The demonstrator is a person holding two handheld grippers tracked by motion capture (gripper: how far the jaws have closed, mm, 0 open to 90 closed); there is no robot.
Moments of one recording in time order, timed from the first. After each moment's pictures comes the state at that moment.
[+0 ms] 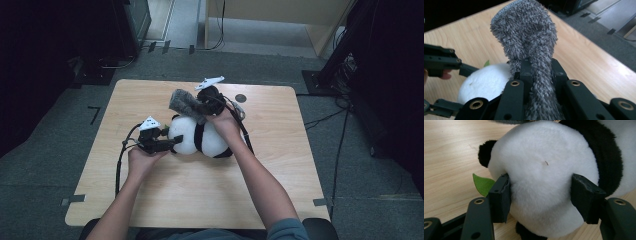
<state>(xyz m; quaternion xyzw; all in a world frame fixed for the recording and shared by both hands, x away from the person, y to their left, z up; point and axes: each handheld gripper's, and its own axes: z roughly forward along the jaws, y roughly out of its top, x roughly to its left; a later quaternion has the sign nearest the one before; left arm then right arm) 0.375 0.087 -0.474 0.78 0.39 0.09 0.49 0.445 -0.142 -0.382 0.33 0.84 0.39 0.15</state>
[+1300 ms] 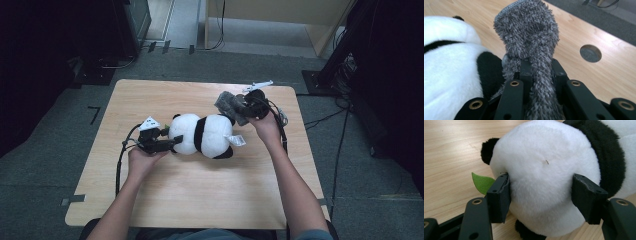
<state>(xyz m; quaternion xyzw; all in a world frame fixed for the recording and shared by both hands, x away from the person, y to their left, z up) 0.376 0.088 -0.476 0.77 0.40 0.09 0.49 0.442 -0.274 -0.396 0.43 0.81 0.36 0.16</state>
